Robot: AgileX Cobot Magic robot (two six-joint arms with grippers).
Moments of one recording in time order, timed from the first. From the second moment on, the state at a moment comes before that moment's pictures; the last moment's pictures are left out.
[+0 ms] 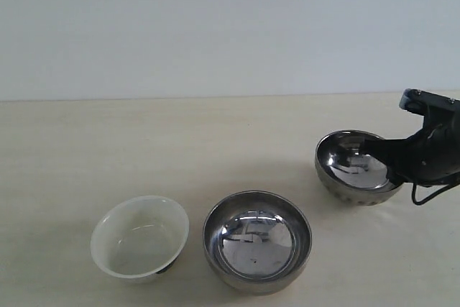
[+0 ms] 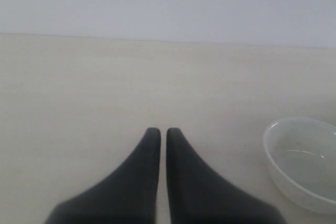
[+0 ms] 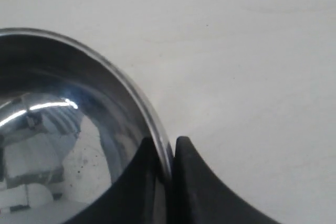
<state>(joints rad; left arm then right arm) 0.01 0.00 0.00 -0.09 0.31 0.04 0.09 1.88 -0.92 0.18 0.08 0.16</state>
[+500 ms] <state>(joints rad) 0.01 0.00 0.00 -0.09 0.31 0.04 0.09 1.58 -0.92 0.27 0.38 -0.02</state>
